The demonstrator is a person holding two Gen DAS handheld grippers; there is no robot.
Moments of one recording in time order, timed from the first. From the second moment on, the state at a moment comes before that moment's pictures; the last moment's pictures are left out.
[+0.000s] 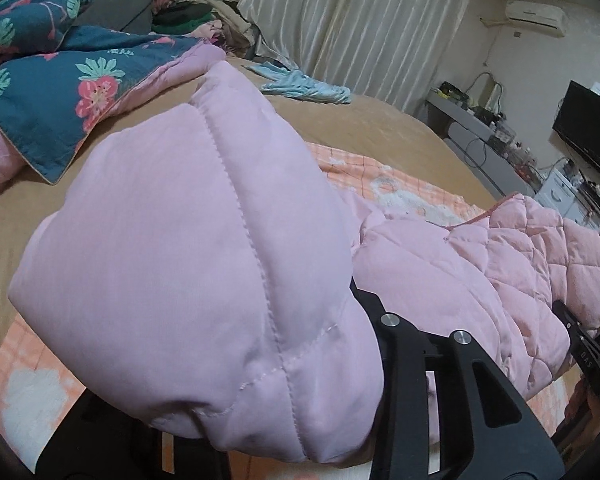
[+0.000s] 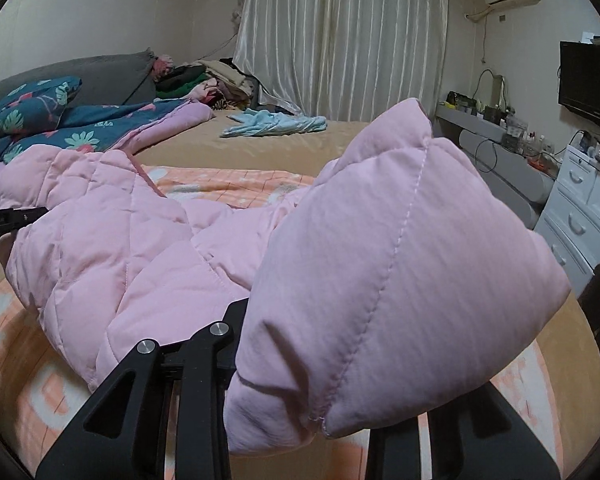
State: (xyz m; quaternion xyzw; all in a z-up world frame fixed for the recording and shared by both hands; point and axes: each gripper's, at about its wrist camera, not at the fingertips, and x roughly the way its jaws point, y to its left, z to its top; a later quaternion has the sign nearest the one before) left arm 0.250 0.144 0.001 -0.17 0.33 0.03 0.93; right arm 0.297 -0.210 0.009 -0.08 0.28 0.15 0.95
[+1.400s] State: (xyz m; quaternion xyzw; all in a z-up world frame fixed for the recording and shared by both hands) left arm 0.063 0.105 -0.016 -0.09 0.36 0.02 0.93; right arm 0.089 -0.249 0.010 0.01 0.33 0.12 0.94
